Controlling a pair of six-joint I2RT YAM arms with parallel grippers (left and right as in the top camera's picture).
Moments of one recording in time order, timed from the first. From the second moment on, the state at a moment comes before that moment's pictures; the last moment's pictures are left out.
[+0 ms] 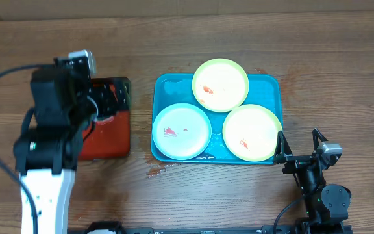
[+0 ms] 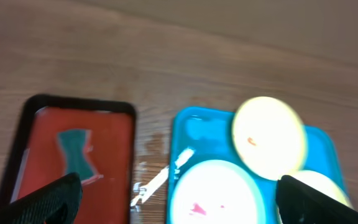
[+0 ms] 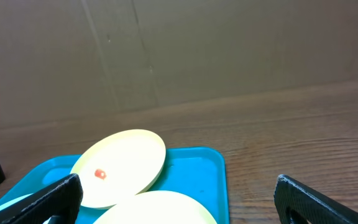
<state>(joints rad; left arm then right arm) 0.01 1.18 1.29 -0.84 0.14 -0.24 0.06 0.01 0.02 -0.04 -0.06 0.20</state>
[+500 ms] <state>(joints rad) 0.16 1.54 1.29 -0.80 0.01 -0.39 0.06 0.01 0.02 -0.03 -0.06 0.20</state>
